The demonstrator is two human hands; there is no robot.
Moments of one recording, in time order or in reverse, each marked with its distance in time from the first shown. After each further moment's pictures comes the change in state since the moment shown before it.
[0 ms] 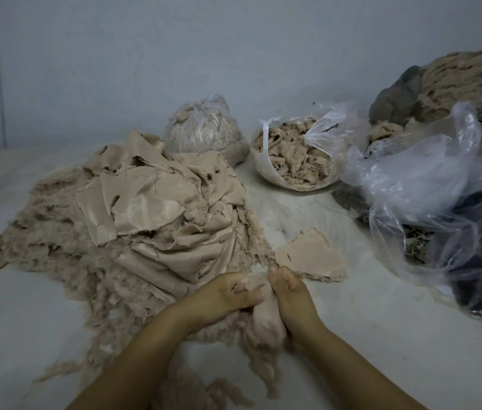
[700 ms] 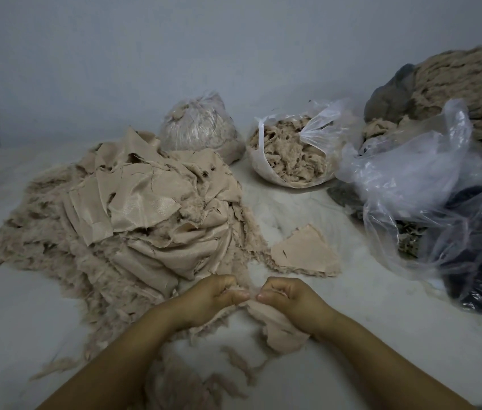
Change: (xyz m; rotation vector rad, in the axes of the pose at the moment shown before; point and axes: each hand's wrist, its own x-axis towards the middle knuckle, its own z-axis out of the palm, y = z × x) left_hand 0.001 -0.026 -0.019 0.479 0.084 0.039; right_hand 0.004 -0.007 -0.036 -0.439 -0.433 -0.100
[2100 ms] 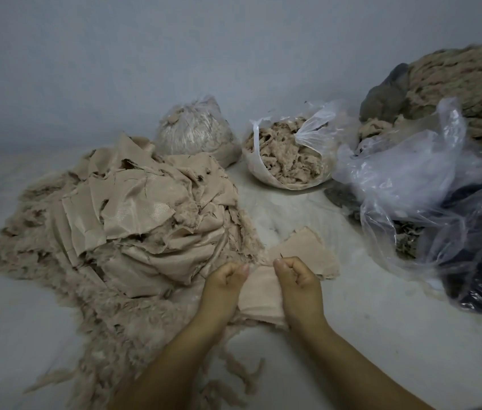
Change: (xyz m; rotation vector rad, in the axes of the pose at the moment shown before) left_hand 0.017 0.040 0.040 -0.573 0.551 -0.174; right_hand 0.007 -0.012 0.020 0.367 0.671 -0.016
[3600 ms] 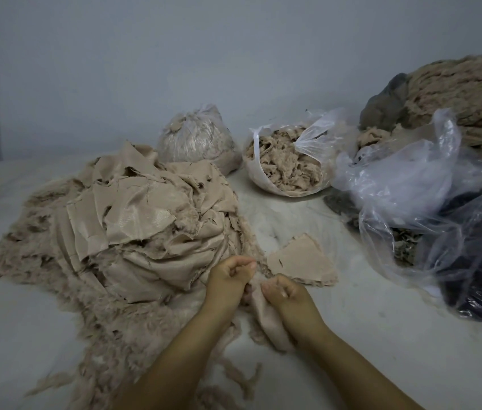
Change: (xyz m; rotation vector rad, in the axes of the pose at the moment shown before) left_hand 0.007 0.023 0.014 -0.086 0.020 -0.024; right_hand -0.005 -0.007 -0.011 -0.220 -0.279 0.114
